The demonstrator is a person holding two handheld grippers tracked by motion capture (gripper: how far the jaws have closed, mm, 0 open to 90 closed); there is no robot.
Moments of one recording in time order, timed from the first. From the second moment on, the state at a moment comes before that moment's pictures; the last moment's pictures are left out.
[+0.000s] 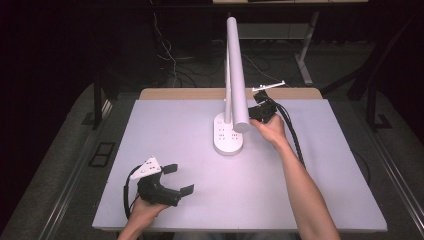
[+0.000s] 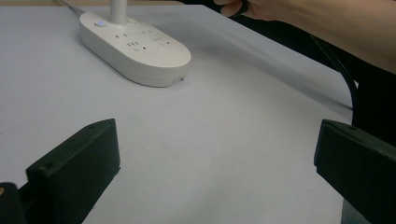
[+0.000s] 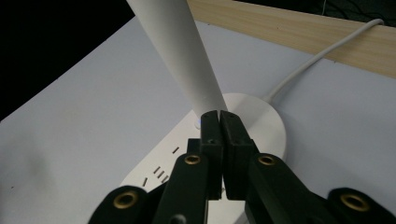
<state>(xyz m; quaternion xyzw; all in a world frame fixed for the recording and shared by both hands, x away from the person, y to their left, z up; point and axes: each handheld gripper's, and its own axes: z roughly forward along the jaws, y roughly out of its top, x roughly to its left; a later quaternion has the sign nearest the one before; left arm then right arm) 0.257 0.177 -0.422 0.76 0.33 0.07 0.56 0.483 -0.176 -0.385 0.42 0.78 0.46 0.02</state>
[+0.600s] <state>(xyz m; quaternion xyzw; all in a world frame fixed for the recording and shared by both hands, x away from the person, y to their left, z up) 0.257 0.177 -0.422 0.76 0.33 0.06 0.56 0.498 -0.176 -0.411 0.46 0.77 0.45 0.01</state>
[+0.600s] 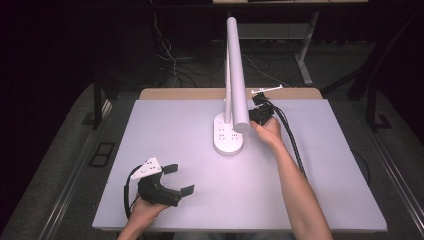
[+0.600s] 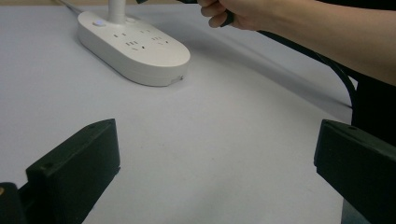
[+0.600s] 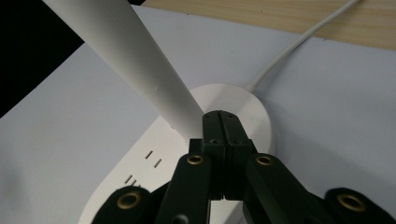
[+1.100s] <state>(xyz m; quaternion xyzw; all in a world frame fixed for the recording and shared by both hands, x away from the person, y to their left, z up) 0.258 0.179 -0.422 0.76 0.33 0.07 0.56 0.504 -0.170 -0.428 0.47 0.76 0.45 0.00</state>
